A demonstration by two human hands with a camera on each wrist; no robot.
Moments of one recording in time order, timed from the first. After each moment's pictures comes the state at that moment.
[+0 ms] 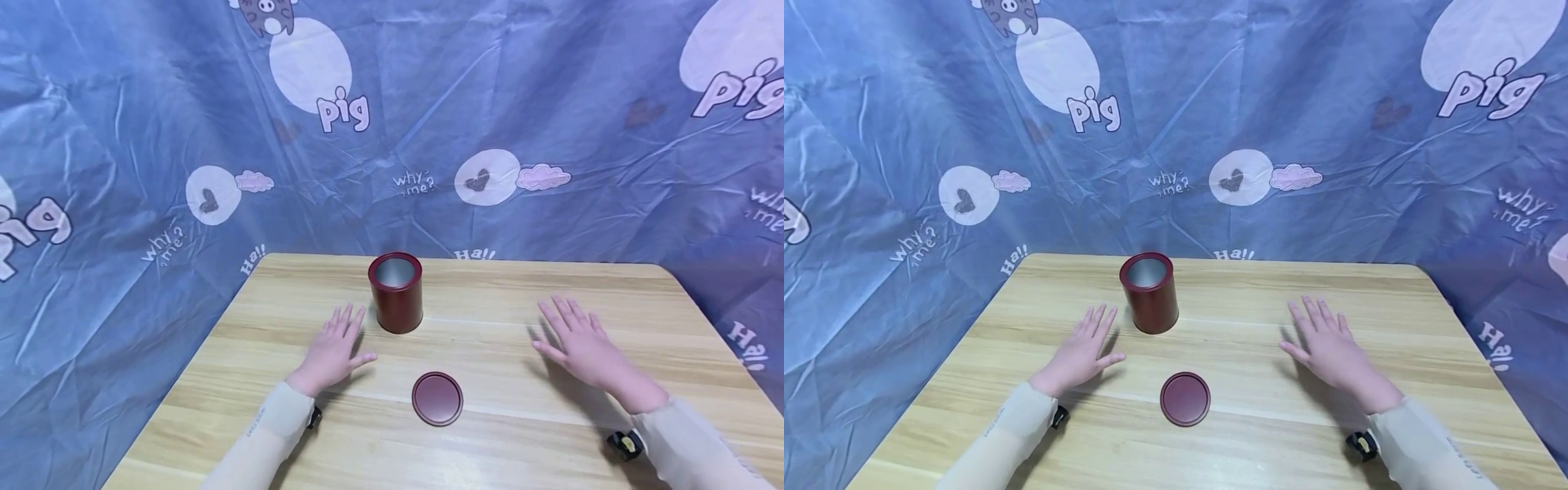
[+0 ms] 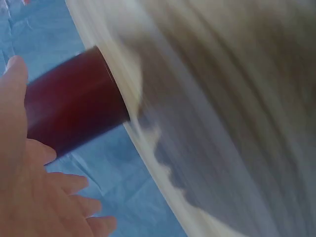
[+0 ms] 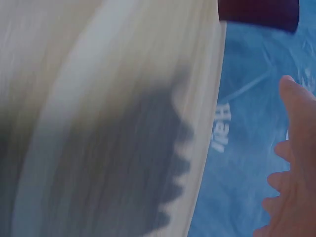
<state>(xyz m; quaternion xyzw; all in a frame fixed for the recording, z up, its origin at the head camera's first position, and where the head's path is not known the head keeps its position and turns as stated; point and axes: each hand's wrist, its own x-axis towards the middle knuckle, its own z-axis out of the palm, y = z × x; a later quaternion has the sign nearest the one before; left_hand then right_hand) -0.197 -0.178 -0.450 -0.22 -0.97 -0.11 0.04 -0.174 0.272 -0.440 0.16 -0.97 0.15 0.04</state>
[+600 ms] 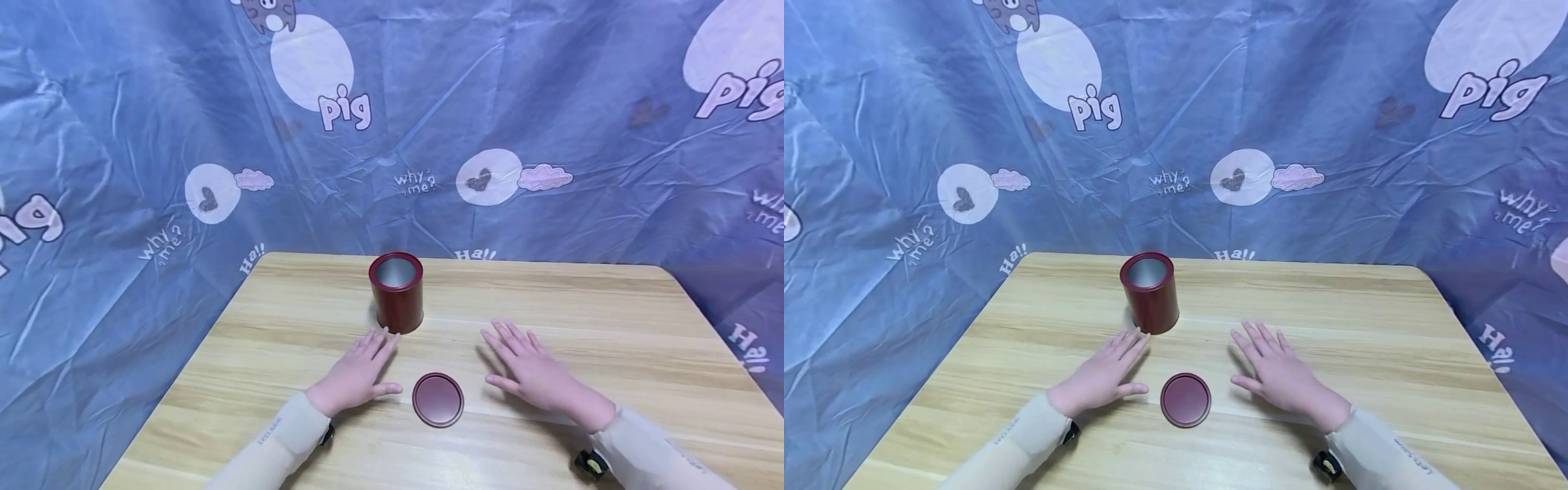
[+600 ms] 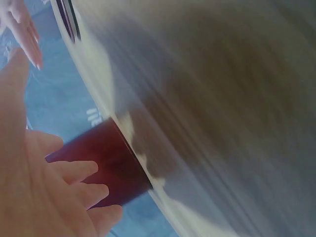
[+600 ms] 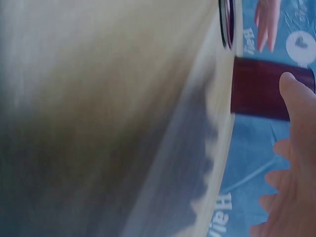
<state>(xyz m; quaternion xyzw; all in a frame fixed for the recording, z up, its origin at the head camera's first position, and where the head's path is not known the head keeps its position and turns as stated) -0.174 -0.146 -0.457 -0.32 -0.94 -0.08 -0.02 -0.156 0.199 -0.458 0.26 -0.96 0.12 0.03</state>
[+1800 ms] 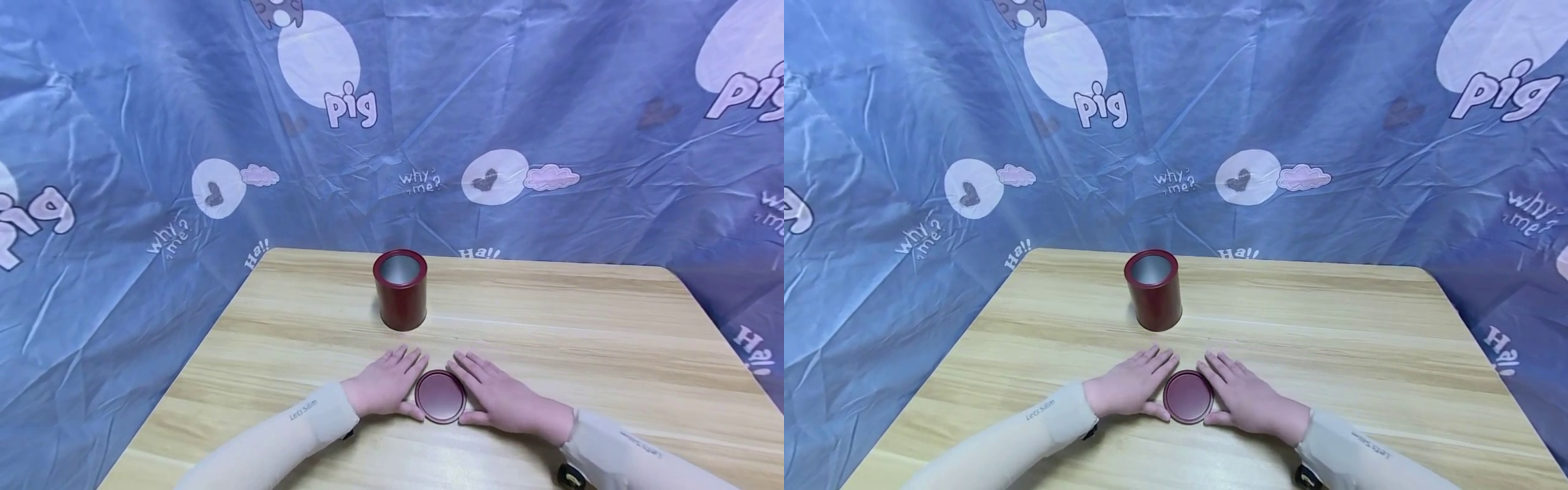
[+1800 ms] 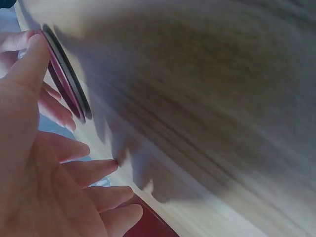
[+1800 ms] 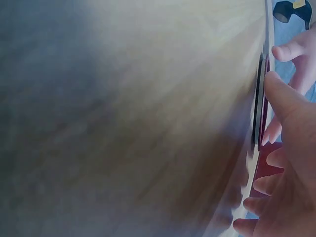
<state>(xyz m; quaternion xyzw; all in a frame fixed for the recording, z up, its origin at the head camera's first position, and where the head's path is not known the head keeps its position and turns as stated) -0.163 -0.104 -0.451 -0.38 -0.92 0.07 -0.08 -0.139 0.151 -0.473 0.38 -0.92 0.12 -0.01</state>
